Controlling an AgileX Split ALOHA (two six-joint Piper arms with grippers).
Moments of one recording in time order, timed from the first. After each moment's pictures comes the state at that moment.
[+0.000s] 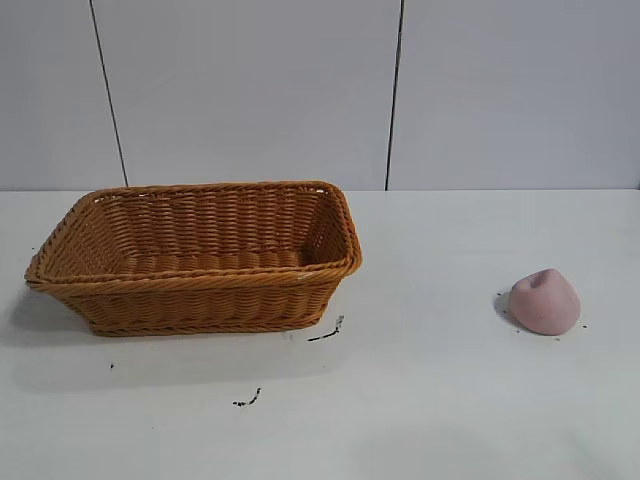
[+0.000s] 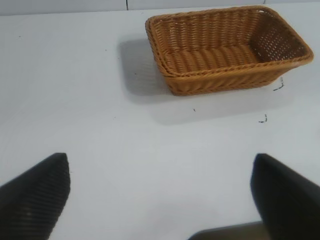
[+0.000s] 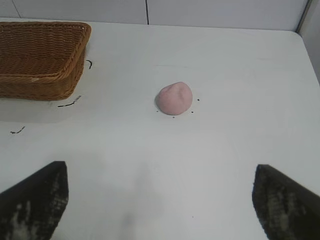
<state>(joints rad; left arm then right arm) 0.01 -0.01 -0.51 -0.14 1.06 0.12 0.01 -0.01 -0.49 0.07 1.02 -0.04</state>
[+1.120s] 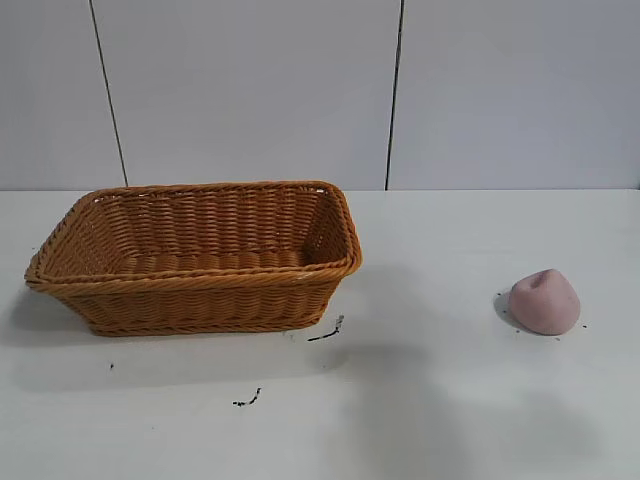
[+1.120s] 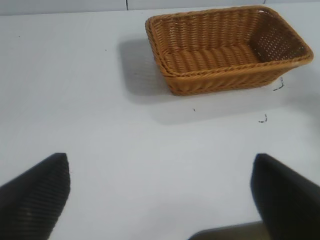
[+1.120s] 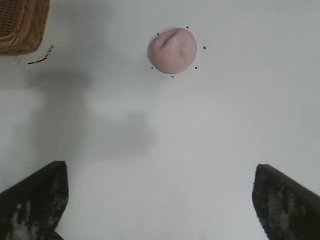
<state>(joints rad) 0.01 -0.01 -0.51 -0.14 1.06 0.12 0.01 1.04 -0.88 0.07 0.92 -0.04</state>
